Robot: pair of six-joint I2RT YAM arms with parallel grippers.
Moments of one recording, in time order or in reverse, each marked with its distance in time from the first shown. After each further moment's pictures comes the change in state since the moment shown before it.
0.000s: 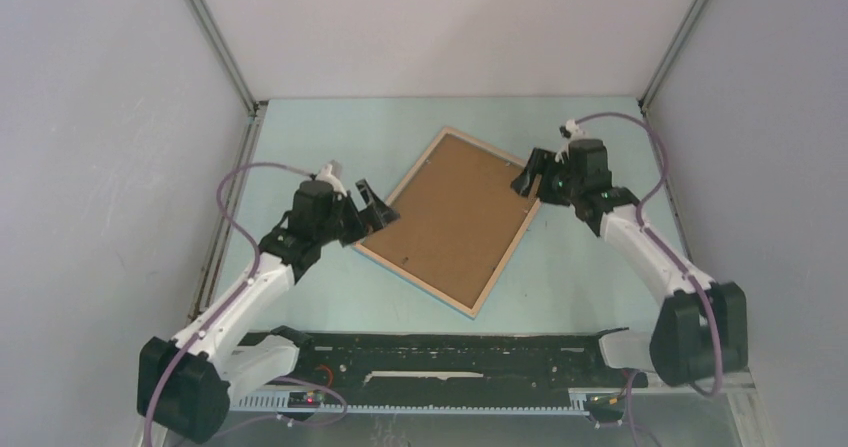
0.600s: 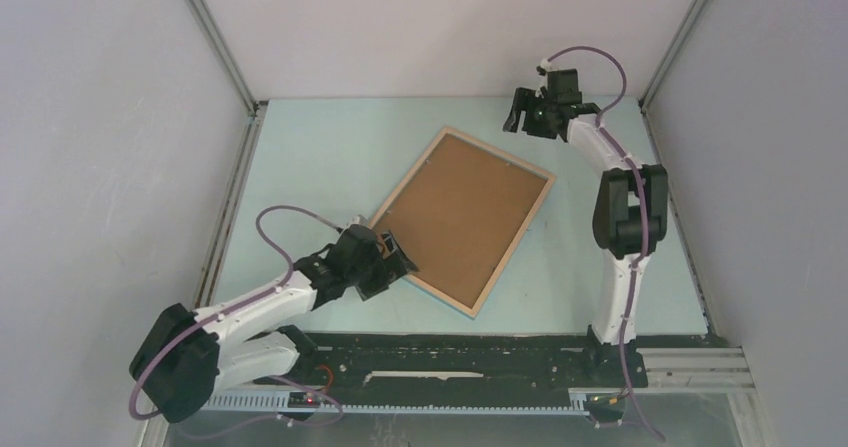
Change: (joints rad) left arm -0.320 -0.013 -0.282 -0.002 -0.177 -0.359; right arm -0.081 0.817 0.873 -0.071 -0.024 -0.147
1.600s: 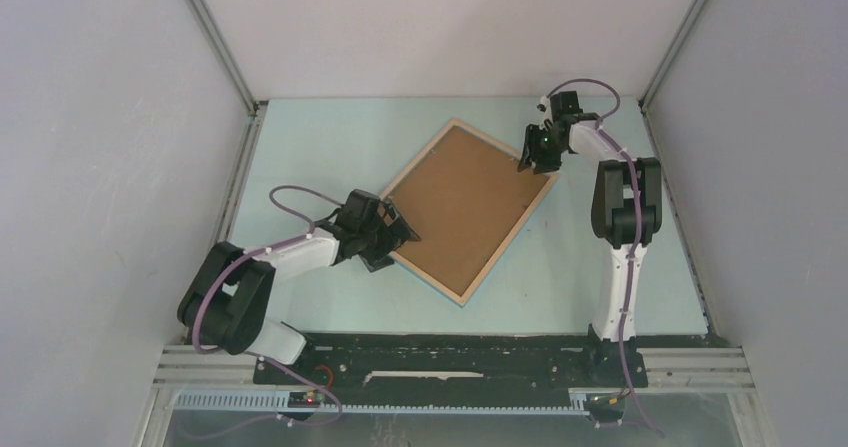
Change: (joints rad) left arm 0.186 0.422 0.204 0.118 0.121 0.015; right arm -0.059 0.184 0.055 -0.287 -0.043 -0.103
